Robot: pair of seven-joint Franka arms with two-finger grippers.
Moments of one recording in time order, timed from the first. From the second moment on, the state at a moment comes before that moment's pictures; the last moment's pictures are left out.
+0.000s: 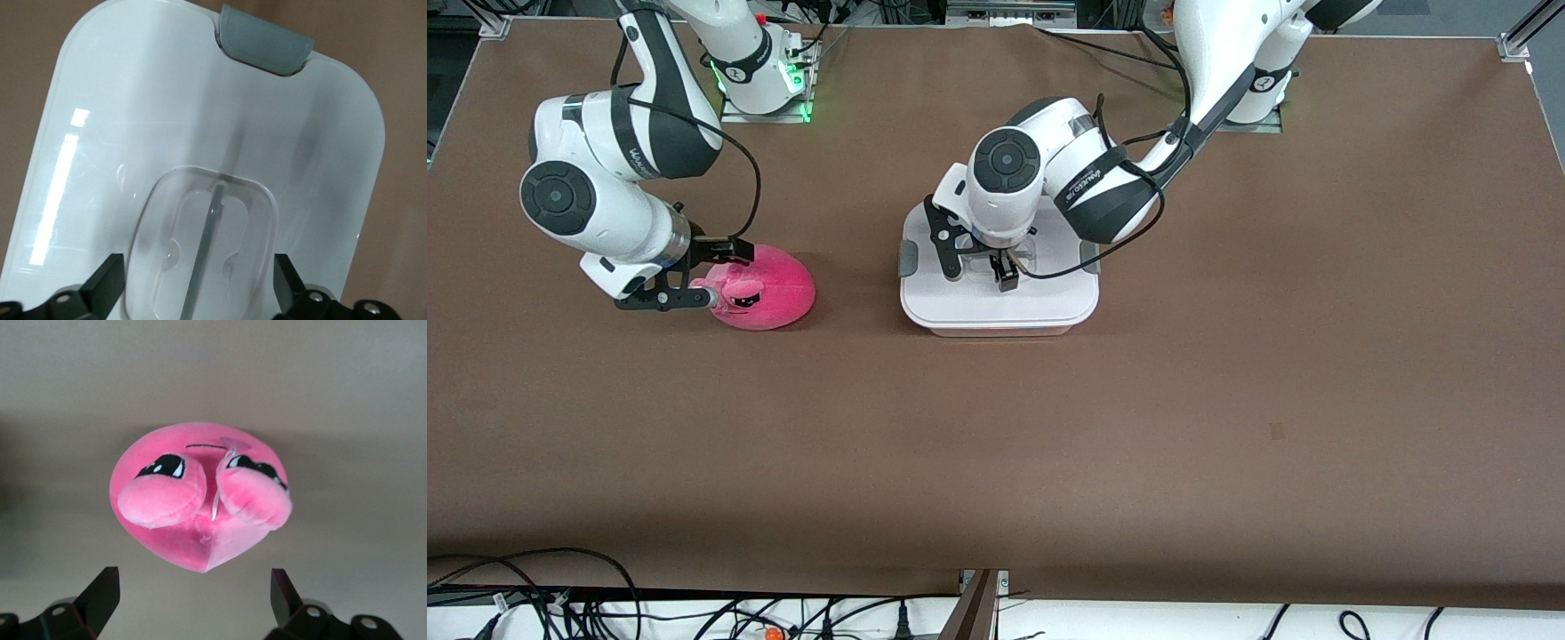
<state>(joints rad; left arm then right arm) -0.40 0.69 -0.51 -1.37 0.16 1.93 0.38 0.21 0.13 -0.03 -2.03 -0.01 1.94 0.13</state>
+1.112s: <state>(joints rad) -0.39 0.58 -0.55 -1.31 0.14 1.75 0.52 0.20 0.17 -0.04 -2.15 0.00 2.15 0.14</state>
